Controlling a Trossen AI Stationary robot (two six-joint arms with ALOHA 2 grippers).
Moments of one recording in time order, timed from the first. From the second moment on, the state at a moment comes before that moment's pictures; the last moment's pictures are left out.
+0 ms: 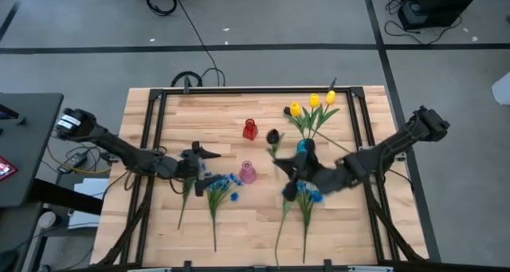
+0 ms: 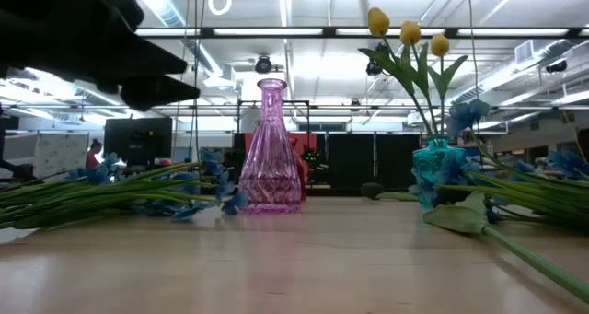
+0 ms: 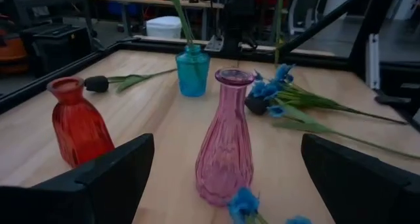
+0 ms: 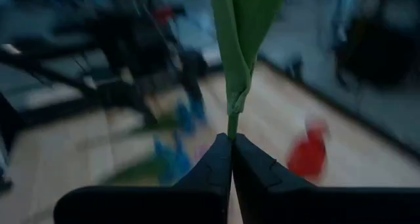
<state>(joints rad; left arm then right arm) -0.37 1.09 0.18 0.73 -0.52 -0.17 0.47 1.39 1.07 -0.12 0.85 0.41</state>
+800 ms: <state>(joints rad) -0.27 1.66 0.36 1.14 -0.44 -0.13 0.21 1.54 1.06 0.41 0.40 -0.03</state>
